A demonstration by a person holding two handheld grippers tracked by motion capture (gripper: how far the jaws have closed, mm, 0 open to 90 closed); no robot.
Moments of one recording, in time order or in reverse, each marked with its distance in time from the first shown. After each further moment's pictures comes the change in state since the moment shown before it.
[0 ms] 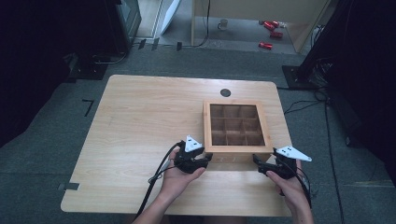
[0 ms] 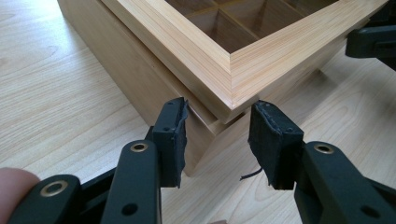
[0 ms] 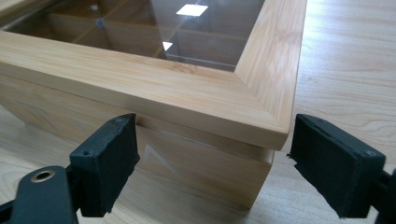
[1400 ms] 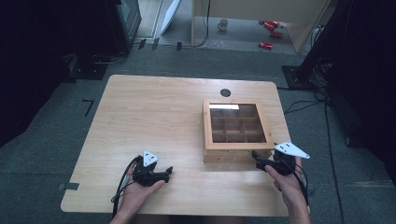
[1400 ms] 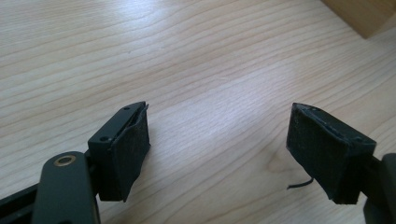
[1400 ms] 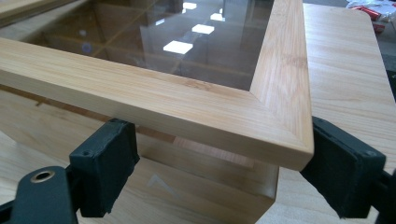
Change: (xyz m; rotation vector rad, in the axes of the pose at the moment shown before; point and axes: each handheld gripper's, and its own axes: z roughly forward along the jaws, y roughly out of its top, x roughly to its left) left arm 0.081 -0.089 -0.058 0.095 0.250 -0.052; right arm 0.011 0.018 -0.003 -0.039 -0.057 -0.041
